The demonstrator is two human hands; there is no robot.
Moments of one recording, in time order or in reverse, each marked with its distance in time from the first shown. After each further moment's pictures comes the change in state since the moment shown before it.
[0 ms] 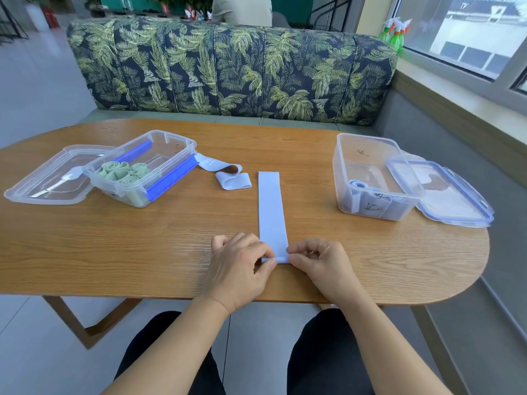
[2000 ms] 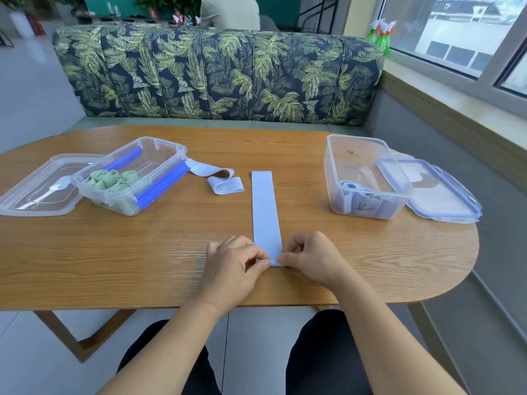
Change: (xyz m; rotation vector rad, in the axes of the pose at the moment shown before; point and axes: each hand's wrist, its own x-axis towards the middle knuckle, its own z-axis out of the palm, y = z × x) left_hand 0.006 -0.004 0.001 -0.175 -0.057 -0.084; right_hand 0.020 -0.017 -0.007 -0.222 -0.121 0.075
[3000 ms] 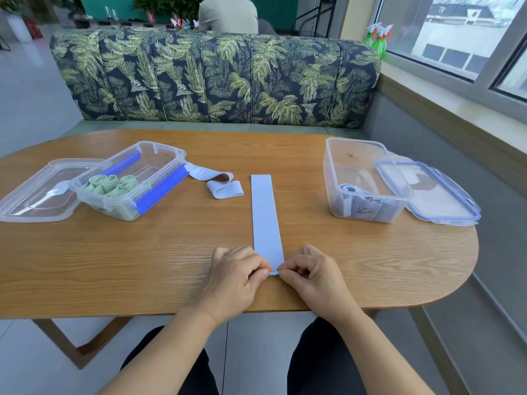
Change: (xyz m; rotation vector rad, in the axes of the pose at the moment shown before) left_hand -0.003 -0.008 0.000 0.038 -0.079 0.163; right_hand -0.023 0.026 0.022 0.051 0.200 -0.329
